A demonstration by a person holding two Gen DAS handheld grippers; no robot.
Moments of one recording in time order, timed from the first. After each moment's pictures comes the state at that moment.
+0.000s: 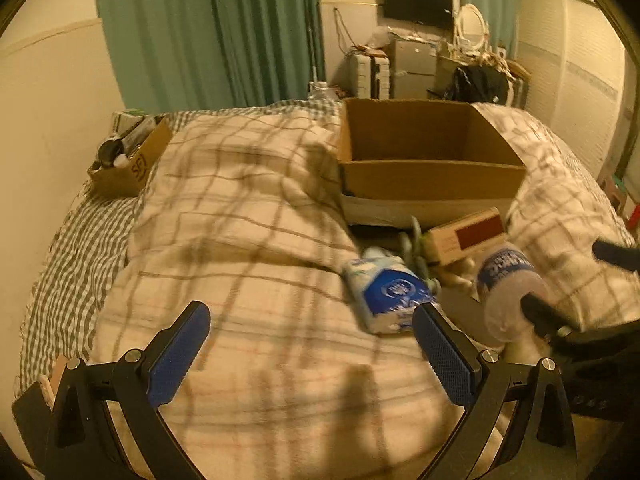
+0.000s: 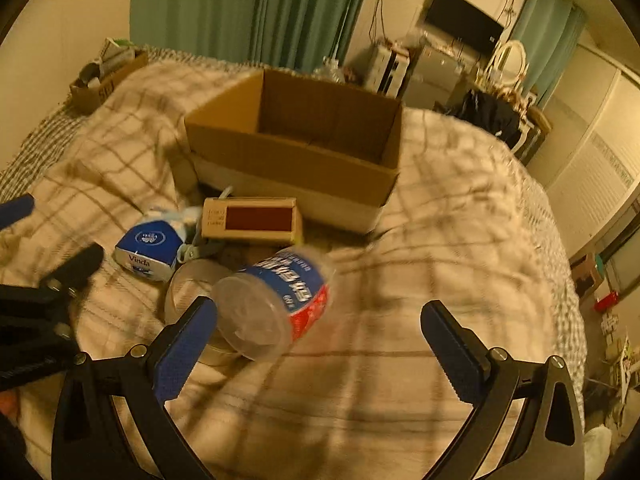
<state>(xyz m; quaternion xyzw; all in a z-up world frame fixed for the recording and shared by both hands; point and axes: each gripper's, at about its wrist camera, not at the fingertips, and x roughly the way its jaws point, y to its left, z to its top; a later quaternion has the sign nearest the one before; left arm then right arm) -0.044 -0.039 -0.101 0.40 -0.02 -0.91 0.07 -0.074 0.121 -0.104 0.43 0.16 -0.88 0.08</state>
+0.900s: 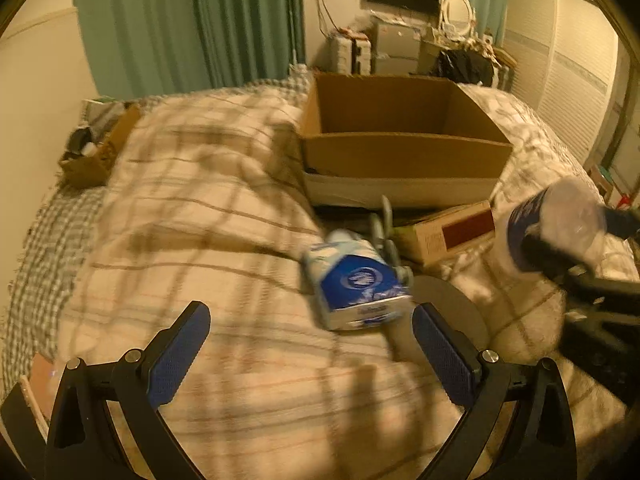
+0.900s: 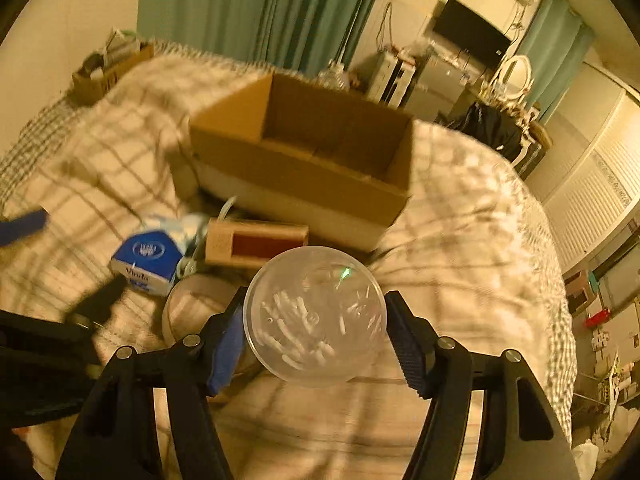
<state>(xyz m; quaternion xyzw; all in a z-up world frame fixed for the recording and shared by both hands) -0.065 -0.014 -0.121 0.44 -0.01 -0.90 0.02 -0.075 0.118 -0.085 0.40 0.19 -0.89 0.08</state>
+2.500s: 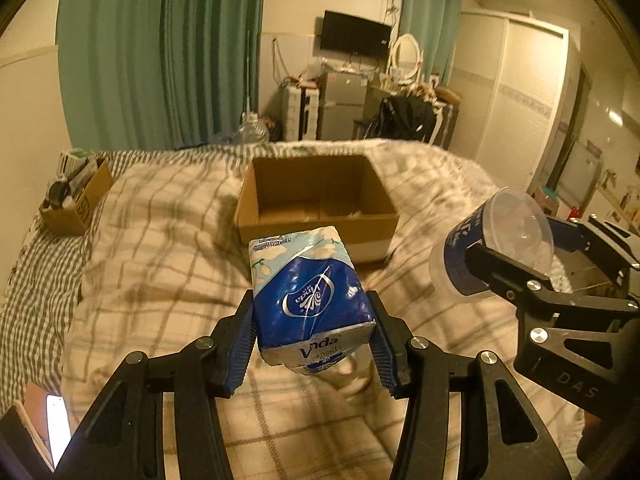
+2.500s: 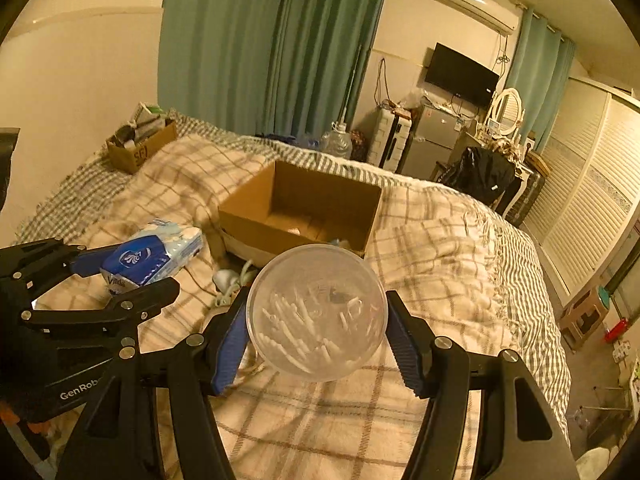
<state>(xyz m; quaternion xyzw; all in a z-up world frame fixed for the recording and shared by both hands) -0.009 0.014 -0.016 0.35 0.02 -0.93 -0.07 -0.007 0.150 0.008 0.31 0.15 -0.93 0.12</state>
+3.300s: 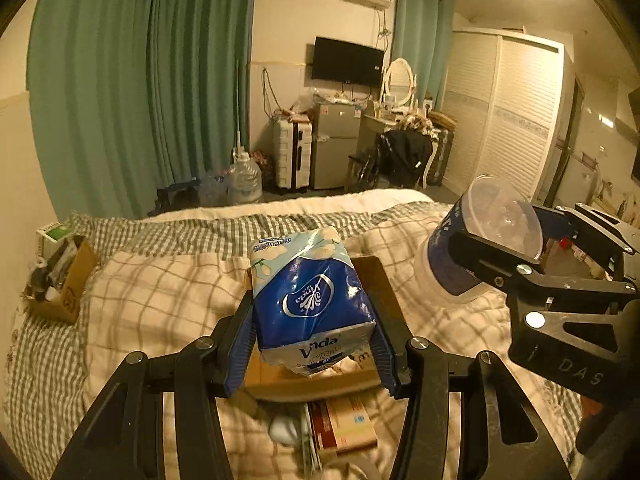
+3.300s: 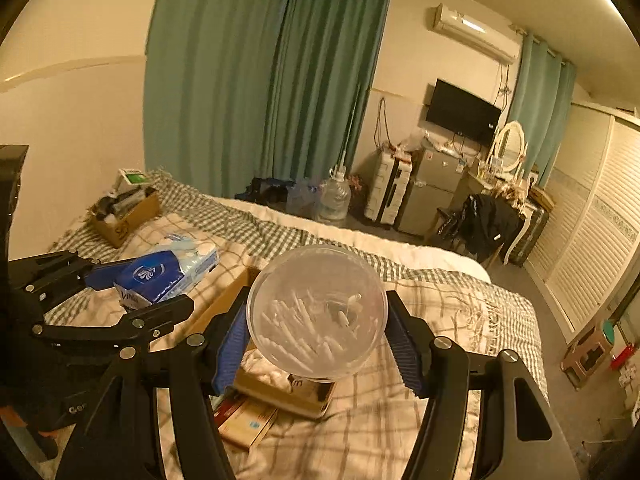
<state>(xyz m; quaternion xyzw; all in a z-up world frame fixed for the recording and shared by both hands) -0.161 0.011 0.051 0.32 0.01 -0.94 -0.08 -0.154 0.132 0.093 0.27 0.13 -0.94 0.14</state>
